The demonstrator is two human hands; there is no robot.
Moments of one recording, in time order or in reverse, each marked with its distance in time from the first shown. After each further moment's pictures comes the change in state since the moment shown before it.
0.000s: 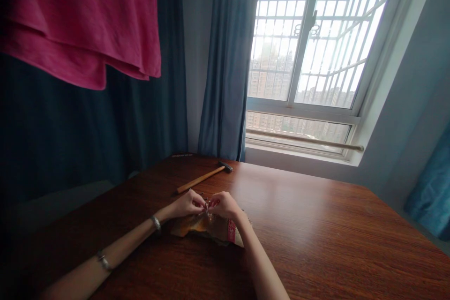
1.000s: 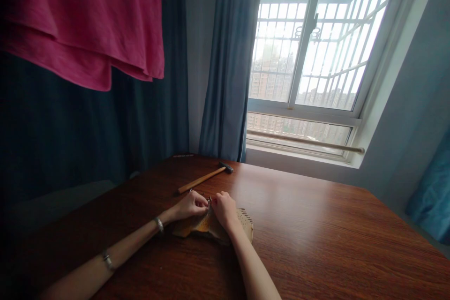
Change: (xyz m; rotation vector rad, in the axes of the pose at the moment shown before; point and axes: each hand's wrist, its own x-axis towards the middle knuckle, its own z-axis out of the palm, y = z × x) left_hand 0.000 0.006 0.009 -0.008 0.131 -0.100; right_hand 0.000 -0.004 0.024 -0.443 0.305 0.168
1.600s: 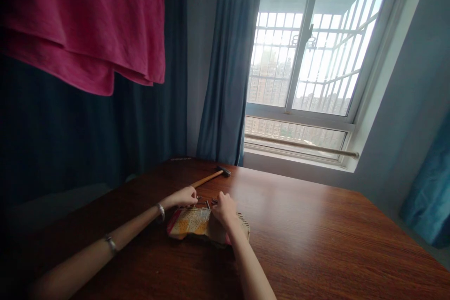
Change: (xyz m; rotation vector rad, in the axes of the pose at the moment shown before) left_hand 0.033 -0.040 -0.031 0.315 -0.083 -0.455; right_hand 0.012 0.011 -0.006 -0.082 -0.070 0.205
